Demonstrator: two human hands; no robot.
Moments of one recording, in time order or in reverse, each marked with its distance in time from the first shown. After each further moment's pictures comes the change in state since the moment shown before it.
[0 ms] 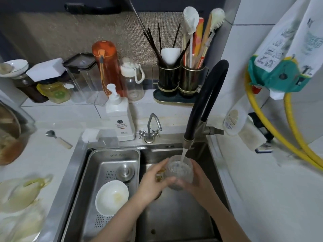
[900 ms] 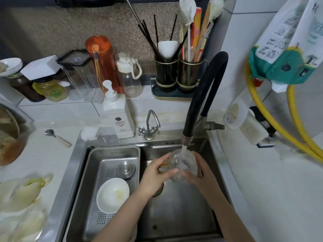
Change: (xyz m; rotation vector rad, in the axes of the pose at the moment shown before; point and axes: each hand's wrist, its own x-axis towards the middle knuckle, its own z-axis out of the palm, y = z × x) left_hand 0.008 0.010 0.005 -0.113 -0.006 -0.034; right_hand 0.004 0.003 -0.009 0.054 0.072 0.017
